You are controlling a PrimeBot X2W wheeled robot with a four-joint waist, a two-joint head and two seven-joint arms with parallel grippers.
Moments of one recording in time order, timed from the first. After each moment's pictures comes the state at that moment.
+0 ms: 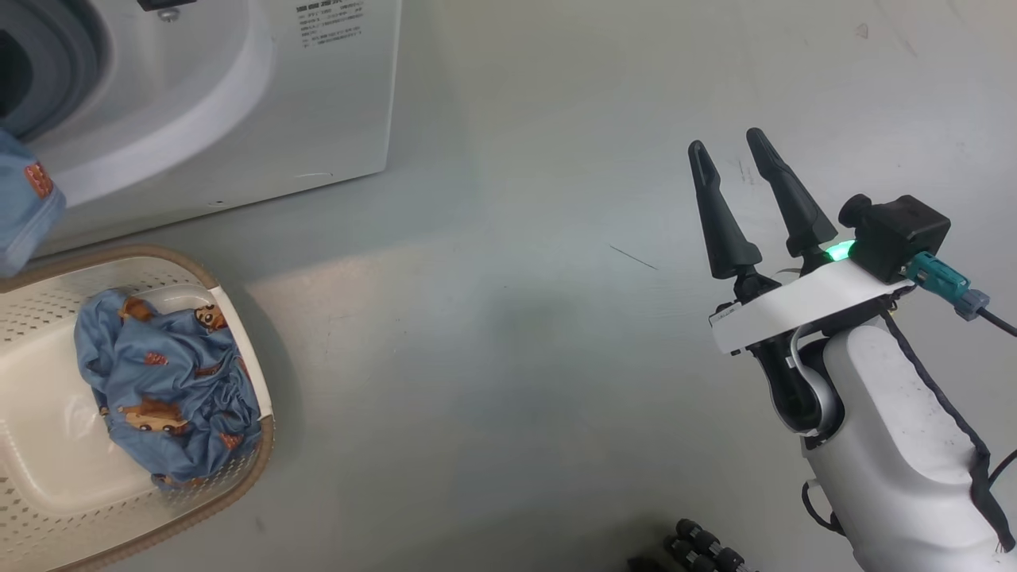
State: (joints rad) left arm -1.10 0.42 -0.17 0.69 -0.63 -0.11 -0.22; right arm -0.46 -0.16 0.37 0.23 0.53 0.12 -0.25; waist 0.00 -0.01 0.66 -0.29
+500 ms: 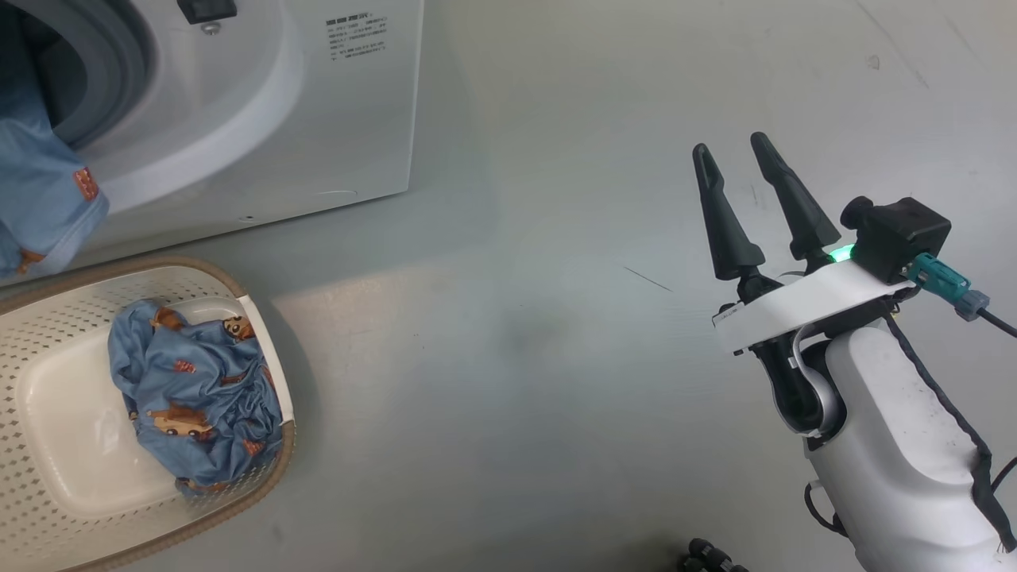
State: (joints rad) left arm -0.97 0.41 -0.19 0.71 -0.62 -0.11 -0.25; right arm -0.46 -0.16 0.37 0.25 0.53 0.12 -0.25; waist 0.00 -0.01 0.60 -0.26
